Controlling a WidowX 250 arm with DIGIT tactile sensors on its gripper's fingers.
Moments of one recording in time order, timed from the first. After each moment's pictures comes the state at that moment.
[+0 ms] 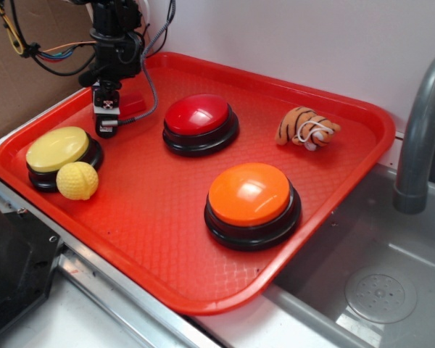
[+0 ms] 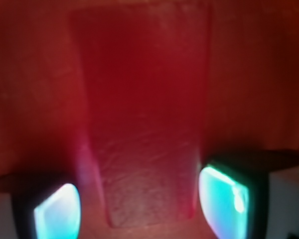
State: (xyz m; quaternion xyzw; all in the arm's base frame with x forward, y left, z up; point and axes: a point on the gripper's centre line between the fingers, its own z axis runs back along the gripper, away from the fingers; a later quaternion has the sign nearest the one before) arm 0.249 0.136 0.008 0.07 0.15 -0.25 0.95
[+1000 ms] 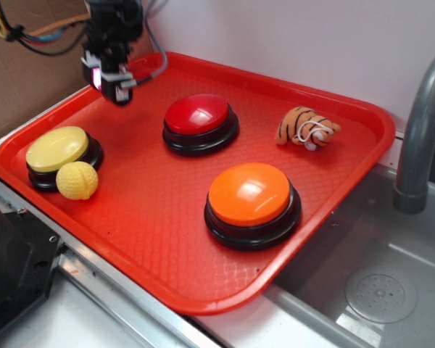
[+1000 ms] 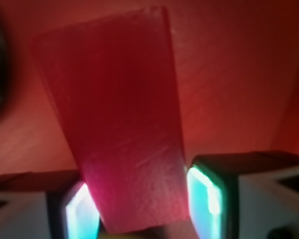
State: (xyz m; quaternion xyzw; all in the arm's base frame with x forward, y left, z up) arm 0.234 0.087 0.091 0.00 0.11 -0.05 0.99
